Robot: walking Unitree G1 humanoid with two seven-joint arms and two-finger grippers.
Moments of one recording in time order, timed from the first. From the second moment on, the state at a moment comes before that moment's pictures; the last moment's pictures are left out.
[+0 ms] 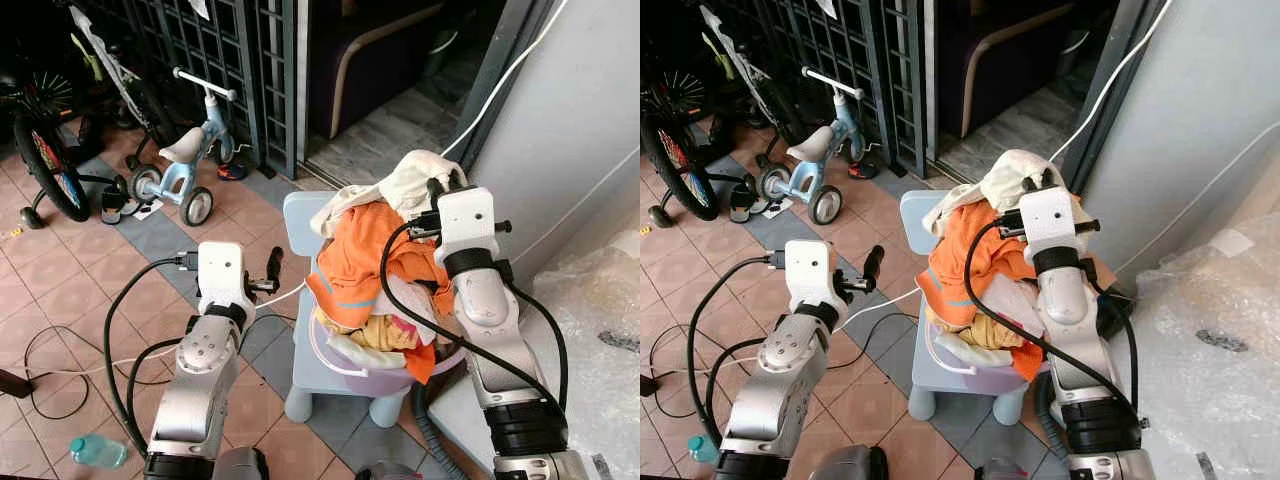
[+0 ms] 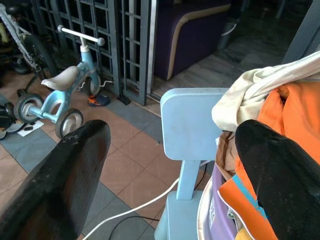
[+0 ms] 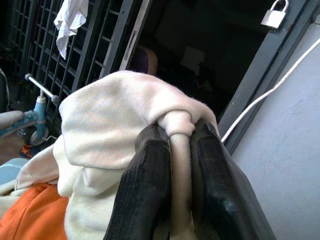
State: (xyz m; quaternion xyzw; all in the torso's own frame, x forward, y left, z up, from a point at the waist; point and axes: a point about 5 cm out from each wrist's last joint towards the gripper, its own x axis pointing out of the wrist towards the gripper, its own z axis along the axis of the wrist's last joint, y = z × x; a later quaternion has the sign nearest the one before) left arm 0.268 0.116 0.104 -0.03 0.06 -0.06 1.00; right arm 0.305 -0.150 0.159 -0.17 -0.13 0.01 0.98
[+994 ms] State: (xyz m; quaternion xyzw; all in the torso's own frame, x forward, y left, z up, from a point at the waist) left arm 0.279 0.111 0.106 -0.01 0.04 -0.08 1.00; right arm 0.356 -0.253 0.265 -0.20 -0.22 -0.23 0.93
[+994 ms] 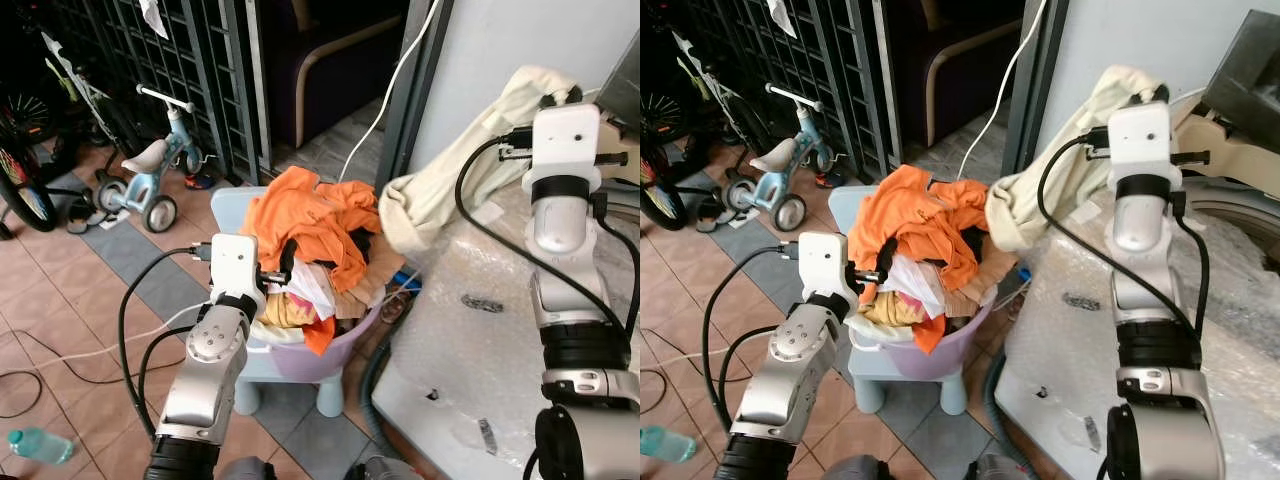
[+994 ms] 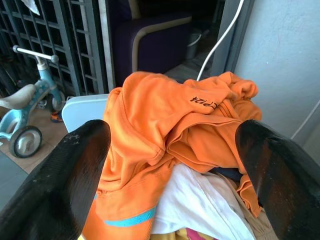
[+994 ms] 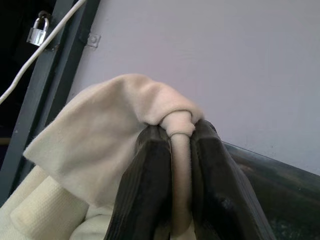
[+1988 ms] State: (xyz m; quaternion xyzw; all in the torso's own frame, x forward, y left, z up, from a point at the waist) left arm 0.272 0.121 0.104 -0.01 0.05 -0.07 1.00; right arm 0.231 -0.459 0.239 -0.31 -0.03 -0.58 0.75
